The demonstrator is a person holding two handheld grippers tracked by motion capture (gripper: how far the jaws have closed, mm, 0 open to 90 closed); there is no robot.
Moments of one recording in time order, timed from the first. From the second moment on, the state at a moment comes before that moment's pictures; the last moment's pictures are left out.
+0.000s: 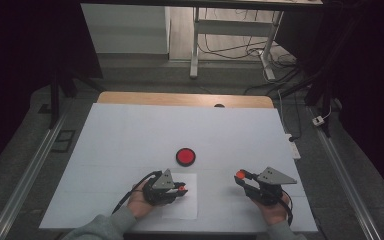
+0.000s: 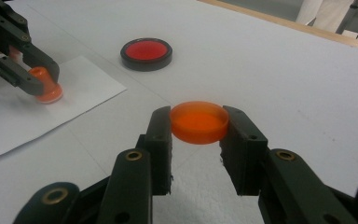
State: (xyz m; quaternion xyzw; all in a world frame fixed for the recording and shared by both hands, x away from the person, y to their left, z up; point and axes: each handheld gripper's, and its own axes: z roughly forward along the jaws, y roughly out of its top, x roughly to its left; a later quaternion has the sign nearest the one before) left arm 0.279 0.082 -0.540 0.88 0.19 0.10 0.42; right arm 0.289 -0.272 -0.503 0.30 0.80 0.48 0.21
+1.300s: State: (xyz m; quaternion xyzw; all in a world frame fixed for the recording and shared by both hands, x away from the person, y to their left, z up) left arm 0.287 0.111 -0.488 0.81 0.24 0.07 0.54; right arm 0.289 -0.272 -0.502 0.29 0.80 0.48 0.21
